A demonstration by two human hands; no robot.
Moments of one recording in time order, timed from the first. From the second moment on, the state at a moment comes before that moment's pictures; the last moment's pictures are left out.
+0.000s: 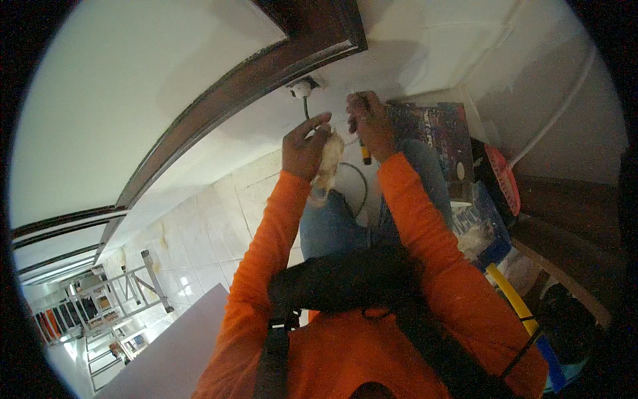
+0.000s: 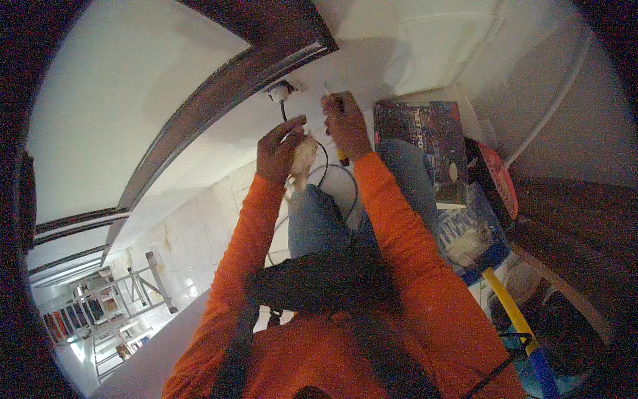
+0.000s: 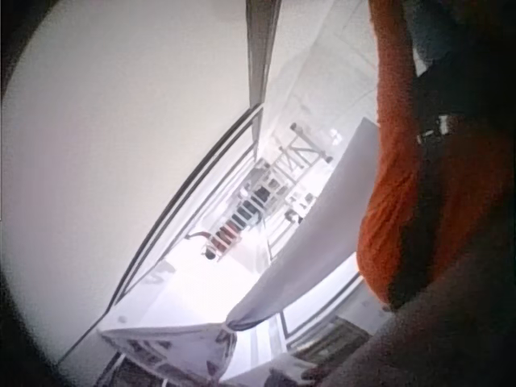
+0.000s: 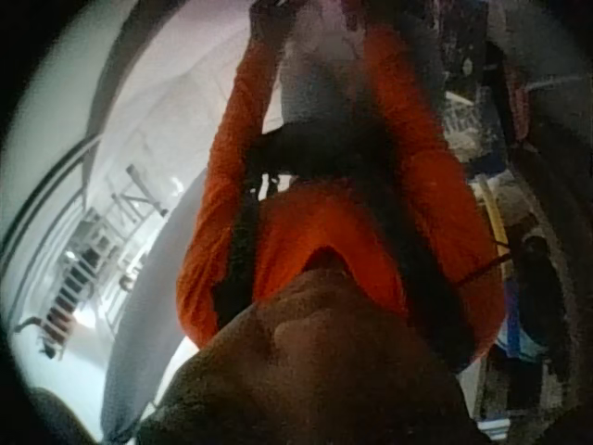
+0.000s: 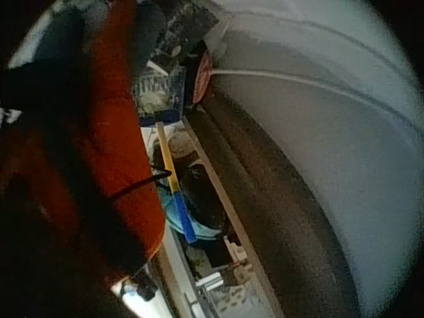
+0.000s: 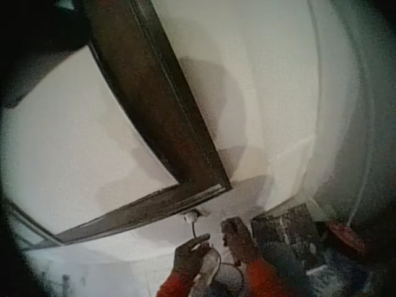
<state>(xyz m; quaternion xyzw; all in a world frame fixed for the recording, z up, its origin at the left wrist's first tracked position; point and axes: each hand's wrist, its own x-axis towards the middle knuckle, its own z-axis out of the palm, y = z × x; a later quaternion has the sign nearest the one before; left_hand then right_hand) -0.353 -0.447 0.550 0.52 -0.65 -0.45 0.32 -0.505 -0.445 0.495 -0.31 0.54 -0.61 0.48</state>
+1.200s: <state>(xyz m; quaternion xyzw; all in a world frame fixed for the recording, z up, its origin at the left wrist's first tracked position) -0.401 -0.518 0.469 0.47 -0.34 -0.58 0.57 -0.537 -0.469 0.486 -0.56 0.54 -0.55 0.31</state>
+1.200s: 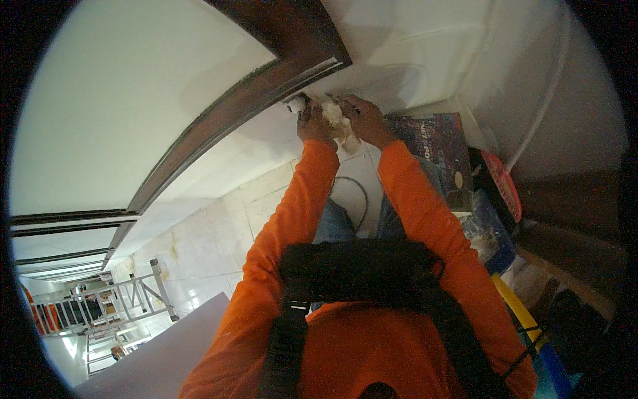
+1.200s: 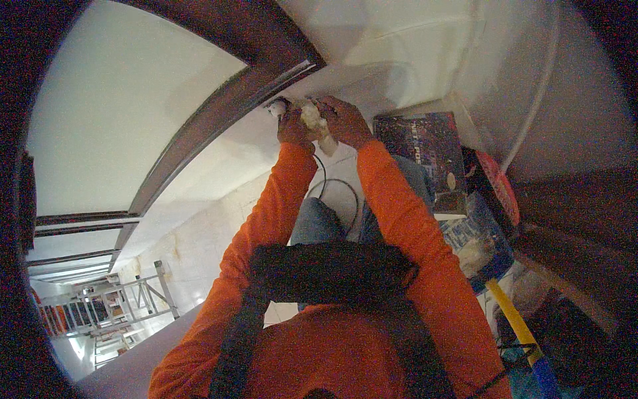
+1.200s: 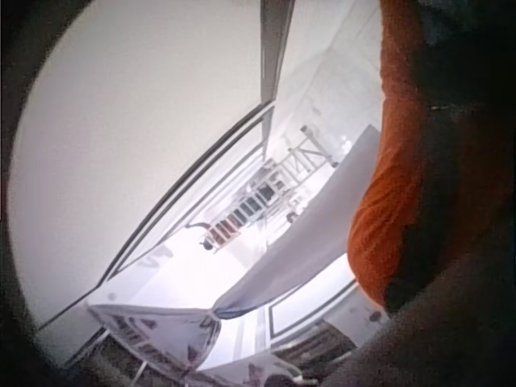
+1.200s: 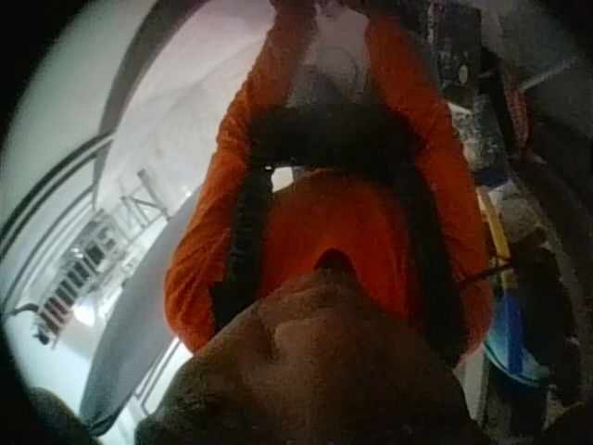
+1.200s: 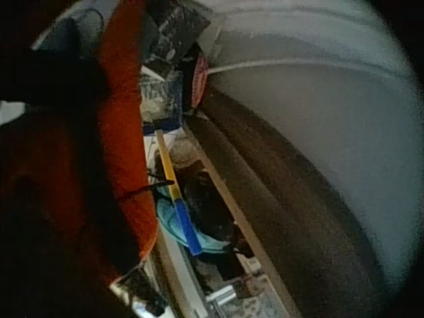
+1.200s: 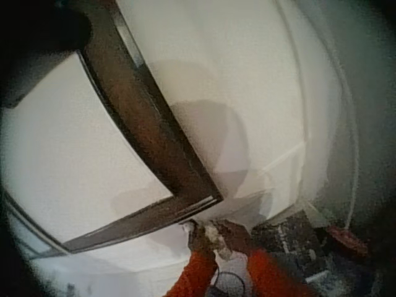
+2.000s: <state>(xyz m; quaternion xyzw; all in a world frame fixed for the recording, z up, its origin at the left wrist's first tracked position) -0.384 -0.534 0.444 0.53 -0.58 -0.41 0.46 -0.543 -0.481 0.485 -0.59 0.53 -0.49 0.36</state>
